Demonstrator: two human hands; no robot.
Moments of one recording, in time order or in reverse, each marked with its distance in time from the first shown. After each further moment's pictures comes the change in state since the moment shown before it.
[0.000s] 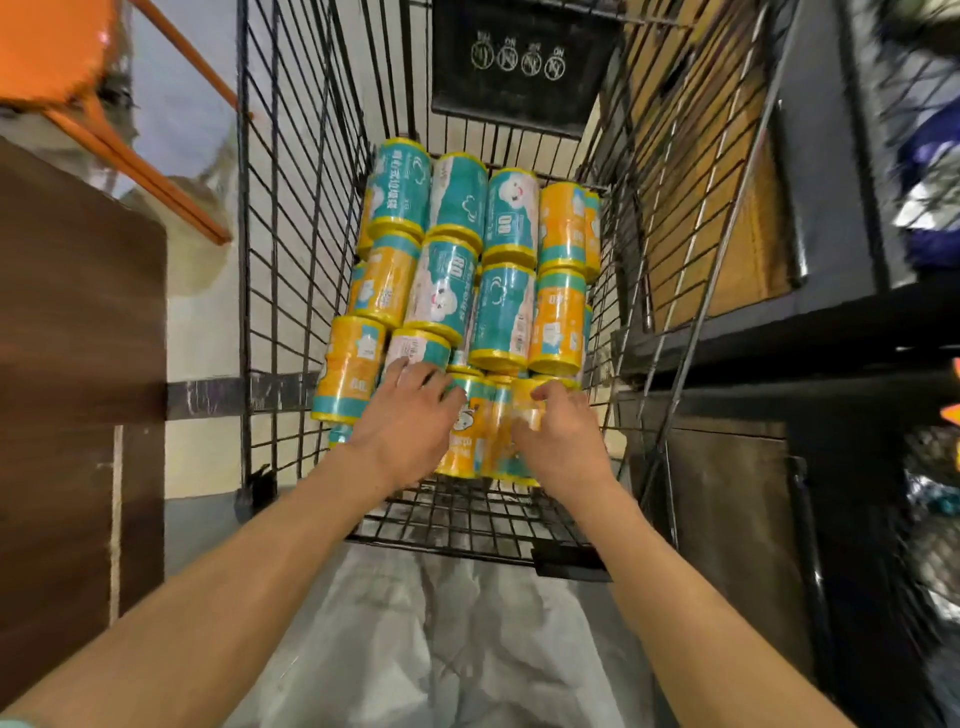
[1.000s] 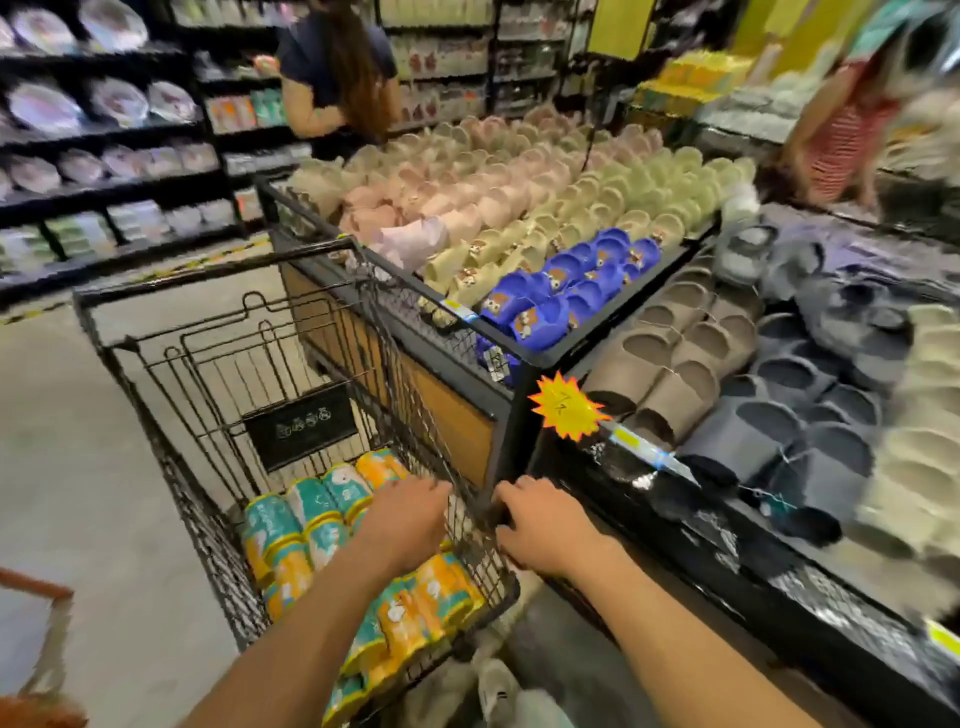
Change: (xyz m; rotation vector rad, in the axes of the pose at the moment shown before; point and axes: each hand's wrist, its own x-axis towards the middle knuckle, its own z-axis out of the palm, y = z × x) left_hand -0.072 0.068 -0.263 0.168 0.130 0.452; right_hand -0.261 -0.068 -0.140 -0.315 0.415 0.065
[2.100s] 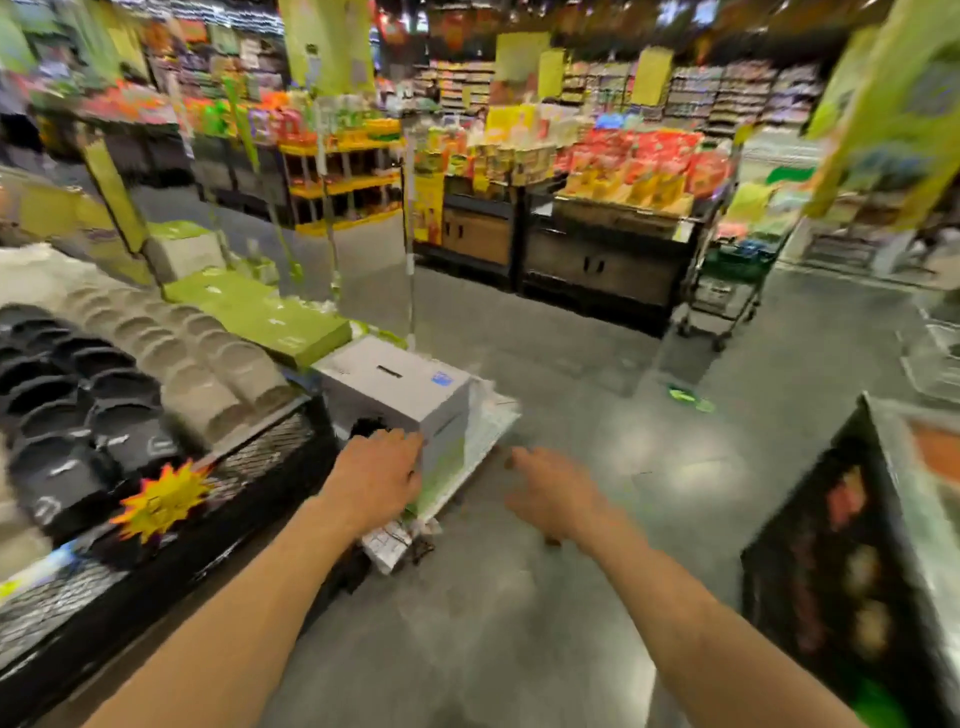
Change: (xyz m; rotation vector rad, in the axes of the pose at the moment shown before) left_hand -0.362 0.758 -0.001 0.194 0.181 1.707; right_hand -0.864 0.099 0.167 0.409 0.487 1.739
